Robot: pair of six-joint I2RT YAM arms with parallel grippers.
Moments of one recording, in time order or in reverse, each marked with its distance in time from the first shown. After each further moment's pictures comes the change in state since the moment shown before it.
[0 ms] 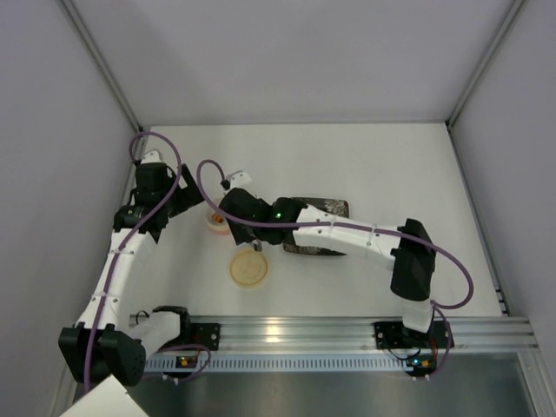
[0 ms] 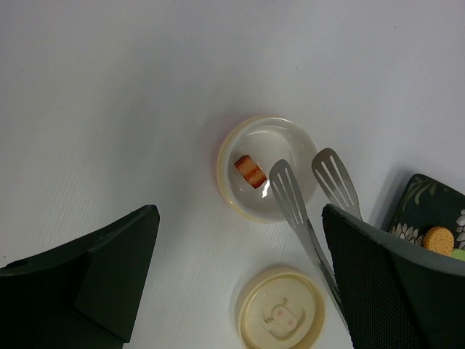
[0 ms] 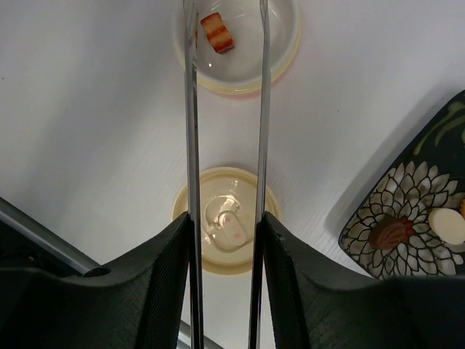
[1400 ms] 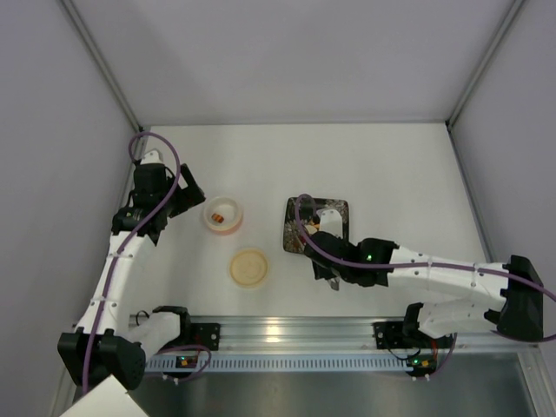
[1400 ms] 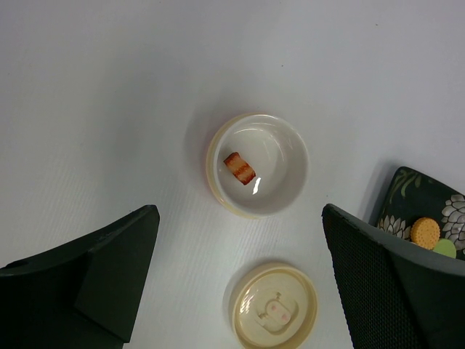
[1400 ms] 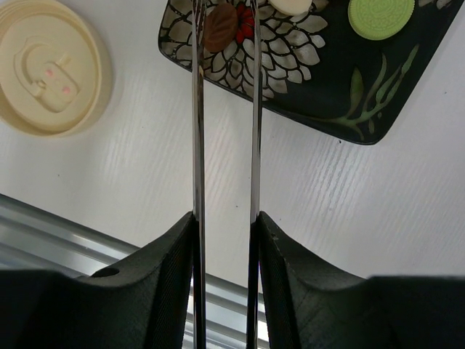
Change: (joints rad) left arm 0.000 -0.022 0.000 0.001 0.037 0.001; right arm 0.003 -0.696 -0.827 -0.044 0.095 0.239
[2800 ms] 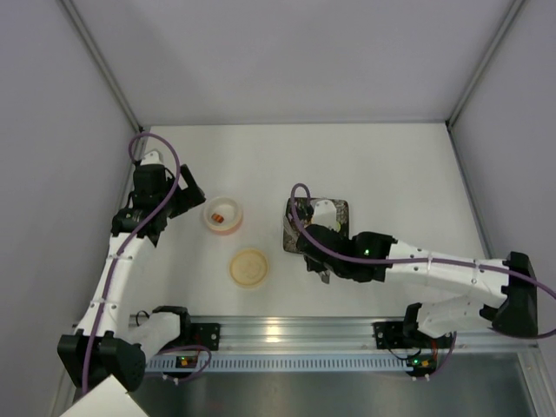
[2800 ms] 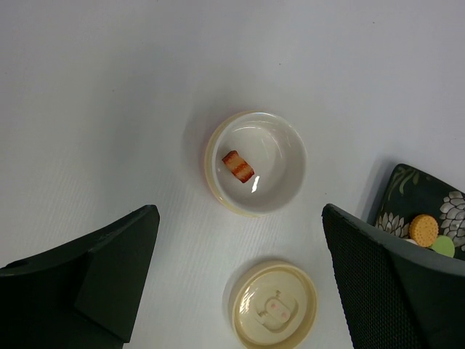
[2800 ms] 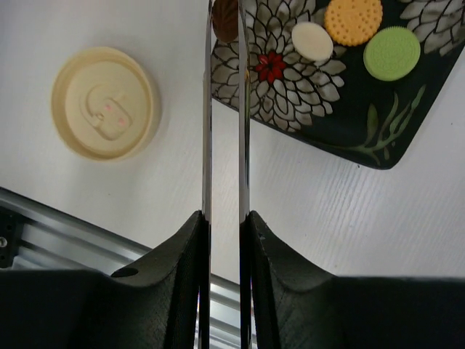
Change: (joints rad) left arm 0.000 -0.010 -0.006 0.000 0.008 0.003; right arm 0.031 0.035 0.098 -0.021 0.033 0.024
